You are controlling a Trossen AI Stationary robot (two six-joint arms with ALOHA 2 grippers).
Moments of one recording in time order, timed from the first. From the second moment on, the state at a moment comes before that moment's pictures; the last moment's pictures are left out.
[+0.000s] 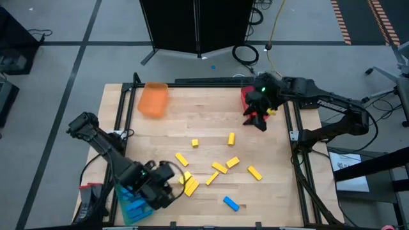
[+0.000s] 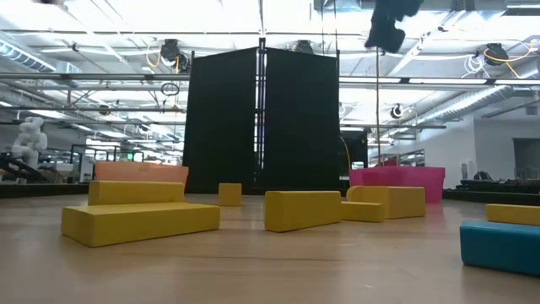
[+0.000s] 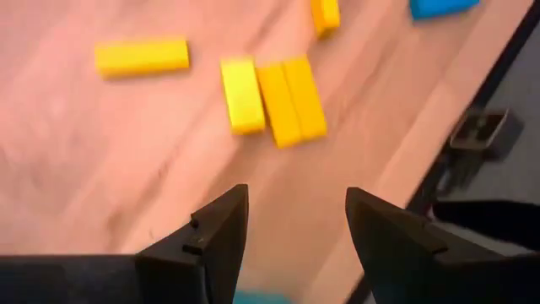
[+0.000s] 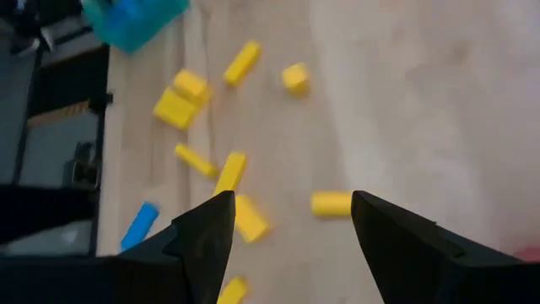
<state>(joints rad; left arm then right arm) -0.71 1.64 1.47 -1.11 -0.24 -1.31 -0.32 1.26 1.38 -1.04 -0.38 0.06</state>
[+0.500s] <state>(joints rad) -0.58 1.61 1.49 -1.37 -0.29 -1.16 0.10 1.30 0.80 -0.25 -0.55 0.59</state>
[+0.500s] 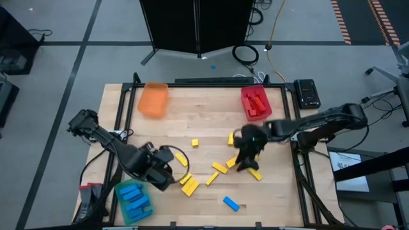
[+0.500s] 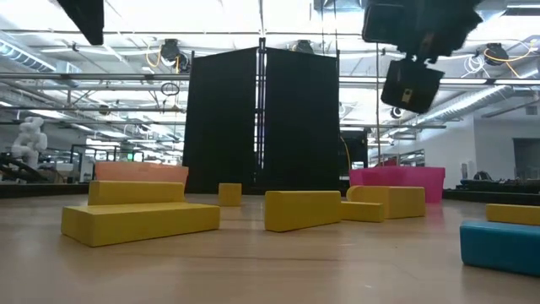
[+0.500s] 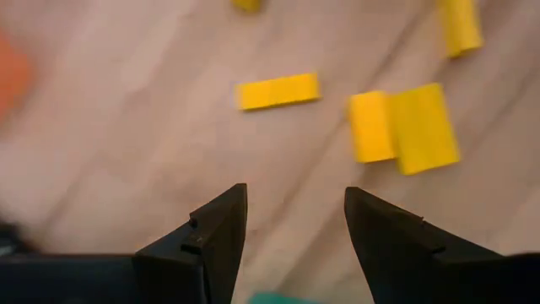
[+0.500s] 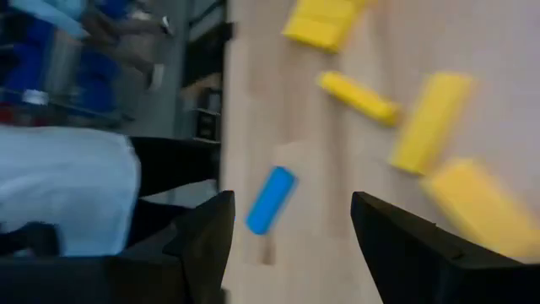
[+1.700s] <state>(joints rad) -0.60 1.20 1.48 -1.57 -0.51 -1.04 0.50 2.06 1.47 -0.74 -0.23 0.96</state>
